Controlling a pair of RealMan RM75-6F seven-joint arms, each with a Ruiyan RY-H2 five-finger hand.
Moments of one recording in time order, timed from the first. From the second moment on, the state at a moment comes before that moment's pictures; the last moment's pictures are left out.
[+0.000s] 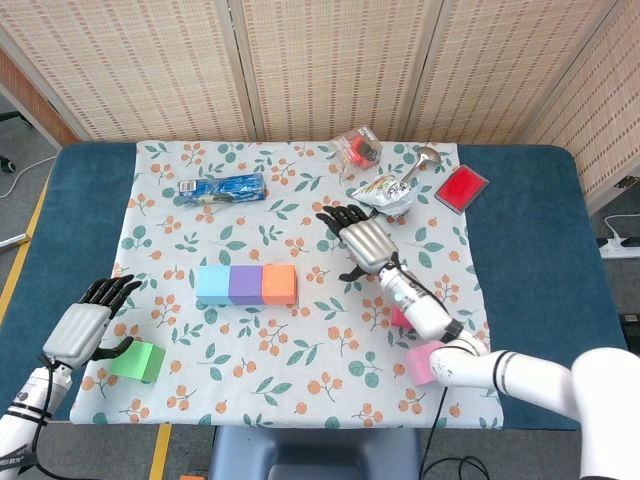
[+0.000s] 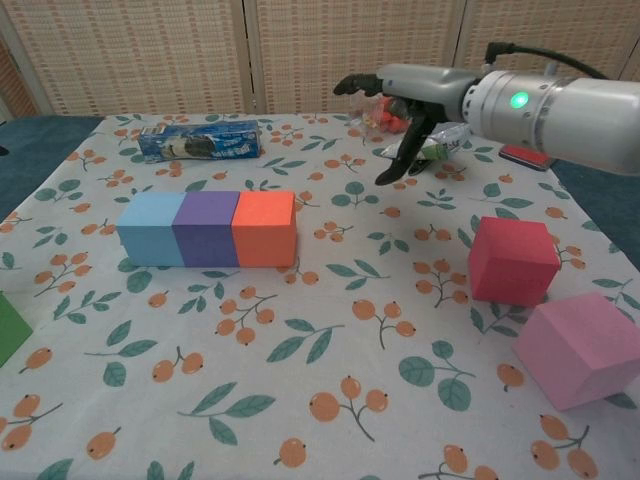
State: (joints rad) left arm -0.37 -1.06 -0.01 -1.65 1.44 1.15 -0.04; right arm 0.96 -1.50 0.25 -1.35 -1.06 0.80 -0.18
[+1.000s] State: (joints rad) left arm -0.32 -1.10 0.08 -1.68 1.38 1.06 0.12; right arm 0.50 -1.06 0.11 -1.69 -1.29 1.16 0.04
